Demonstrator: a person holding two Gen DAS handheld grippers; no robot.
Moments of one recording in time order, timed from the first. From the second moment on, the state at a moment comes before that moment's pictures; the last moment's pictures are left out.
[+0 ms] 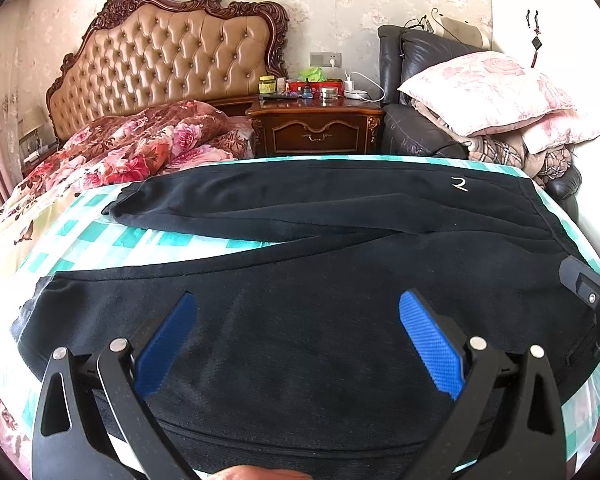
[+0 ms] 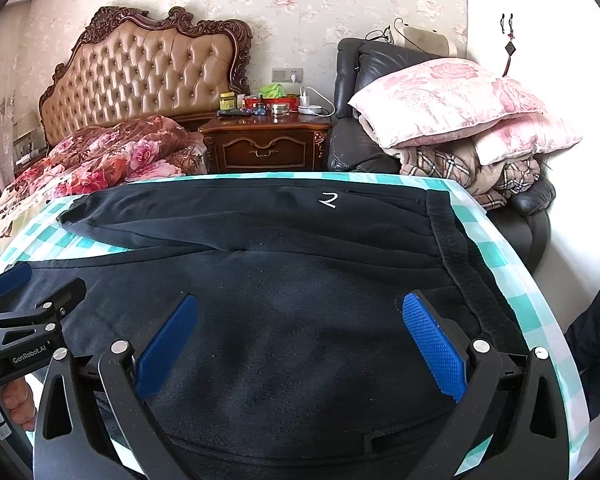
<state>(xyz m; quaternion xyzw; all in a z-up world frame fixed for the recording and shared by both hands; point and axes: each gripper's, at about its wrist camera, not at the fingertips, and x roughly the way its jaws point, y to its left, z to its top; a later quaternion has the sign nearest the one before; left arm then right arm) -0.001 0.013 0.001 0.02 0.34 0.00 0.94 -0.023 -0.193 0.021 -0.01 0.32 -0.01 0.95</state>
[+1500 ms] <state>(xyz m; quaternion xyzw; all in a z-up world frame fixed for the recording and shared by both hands) -0.001 0.017 -0.005 0.02 0.35 0.00 0.94 -0.024 -0.200 0.020 0.00 0.33 -0.02 0.95</state>
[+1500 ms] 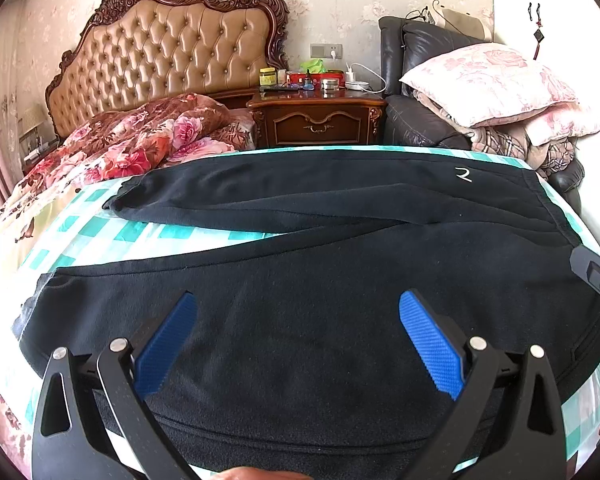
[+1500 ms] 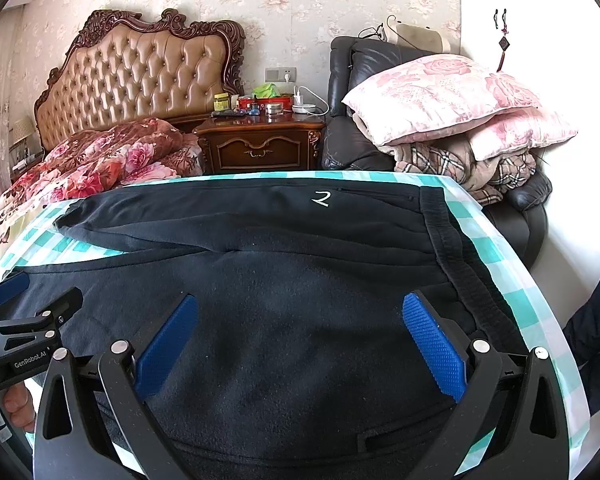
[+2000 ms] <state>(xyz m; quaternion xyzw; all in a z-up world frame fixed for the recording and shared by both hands) -0.002 0.018 -0.006 0.03 0.35 0.01 0.94 -0.023 -0.201 0.018 0.00 0.33 -0.02 0.94</state>
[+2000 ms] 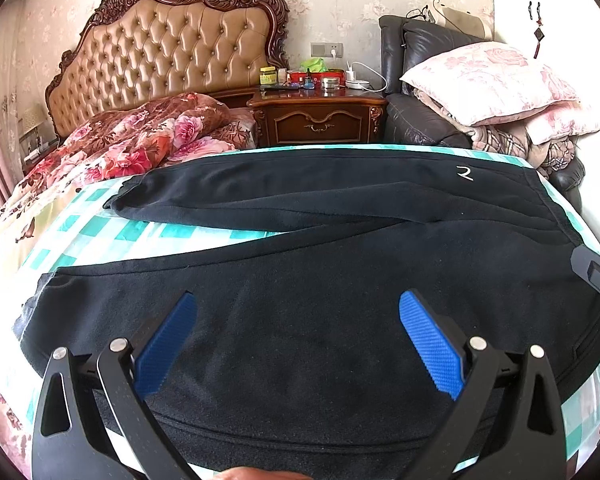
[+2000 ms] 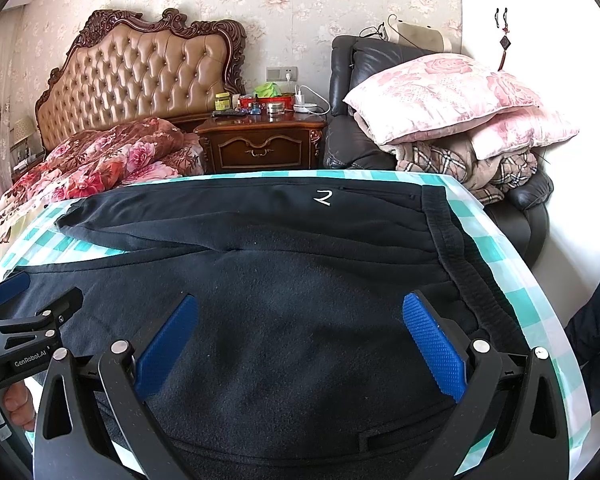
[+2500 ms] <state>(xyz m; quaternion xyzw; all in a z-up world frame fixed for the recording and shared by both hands) 0.017 0.030 -0.006 0.01 0.39 -0.01 0.92 -0.013 -0.207 0.015 0.01 0.34 0.00 0.94</state>
